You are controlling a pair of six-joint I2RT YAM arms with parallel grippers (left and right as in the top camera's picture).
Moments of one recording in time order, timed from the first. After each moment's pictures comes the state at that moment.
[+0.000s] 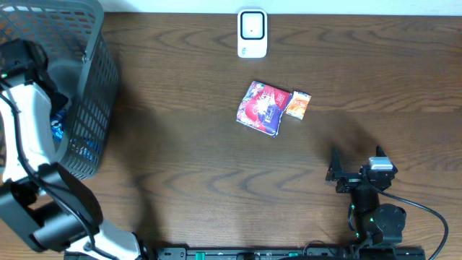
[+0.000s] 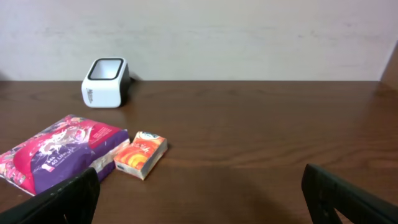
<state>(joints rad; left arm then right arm) 0.46 1.79 1.54 -1.00 -0.44 -0.56 0.00 0.01 0.01 -0.07 -0.02 0.02</state>
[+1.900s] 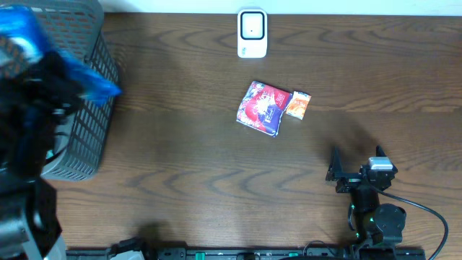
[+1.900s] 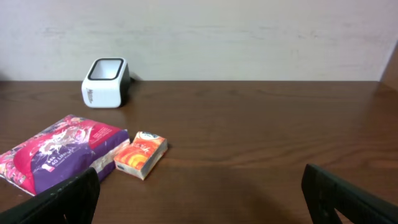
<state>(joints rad) 0.23 1.04 1.64 -0.86 0.26 -0.49 0.00 0.01 0.01 -0.07 -0.02 0.02</state>
